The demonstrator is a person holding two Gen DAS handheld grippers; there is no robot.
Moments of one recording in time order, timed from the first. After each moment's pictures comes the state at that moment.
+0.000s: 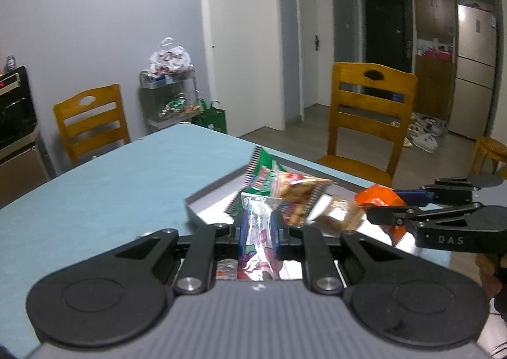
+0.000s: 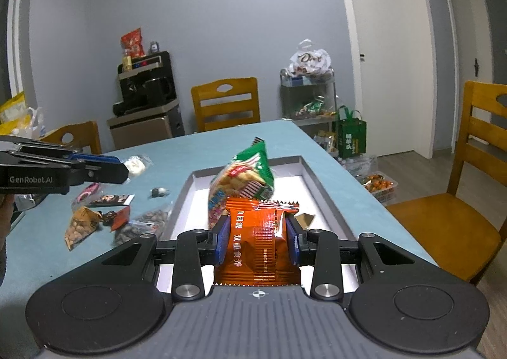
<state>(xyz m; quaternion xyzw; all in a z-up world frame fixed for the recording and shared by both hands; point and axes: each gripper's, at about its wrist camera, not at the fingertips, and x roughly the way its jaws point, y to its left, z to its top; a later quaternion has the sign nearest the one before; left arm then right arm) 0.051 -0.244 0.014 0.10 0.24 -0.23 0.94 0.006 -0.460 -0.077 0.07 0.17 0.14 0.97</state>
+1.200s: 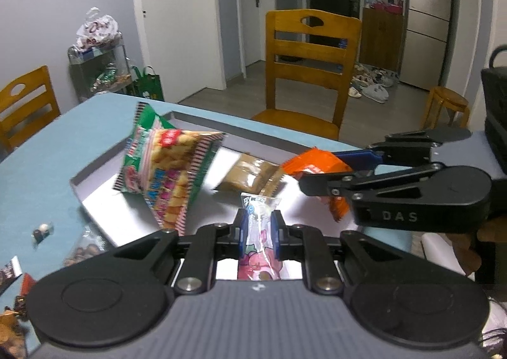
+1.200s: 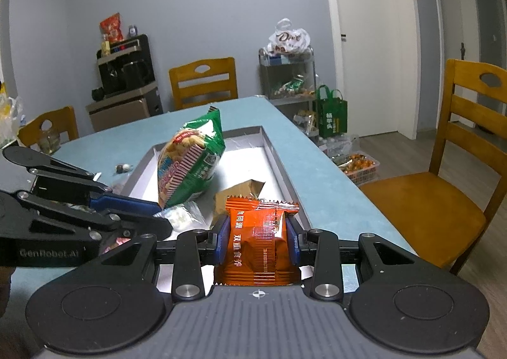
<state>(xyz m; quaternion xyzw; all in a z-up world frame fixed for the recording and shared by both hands) 0.074 -0.342 -0.056 0.14 0.31 -0.33 0.88 0.031 -0.488 -0.104 0.06 0.21 0.11 0.97</state>
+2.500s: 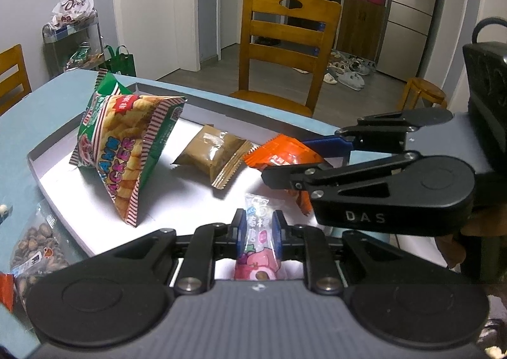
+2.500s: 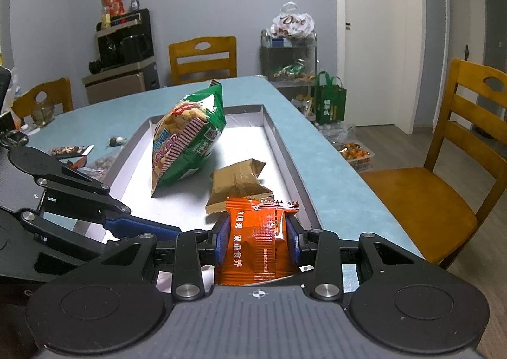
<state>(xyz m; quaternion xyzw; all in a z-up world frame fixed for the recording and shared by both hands) 0.087 -0.359 -0.083 0.12 0.35 -0.37 0.85 0.038 -0.476 -0.113 0.03 0.24 0.10 0.96</state>
